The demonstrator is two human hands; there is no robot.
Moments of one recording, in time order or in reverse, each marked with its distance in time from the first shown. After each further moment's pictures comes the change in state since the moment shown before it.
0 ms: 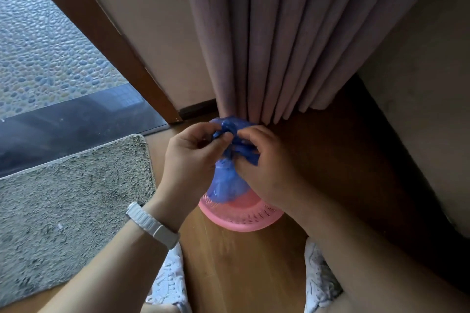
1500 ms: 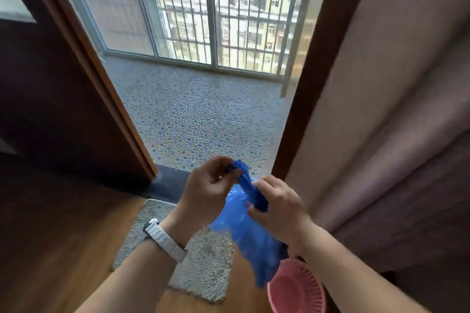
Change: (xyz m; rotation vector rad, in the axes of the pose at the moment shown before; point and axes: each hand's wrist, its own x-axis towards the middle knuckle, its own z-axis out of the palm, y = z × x) left_hand -0.171 0.568 -0.256 -0.025 0.353 0.346; right_hand 0.060 -0.605 -0.023 -0.471 -0.279 -0.585
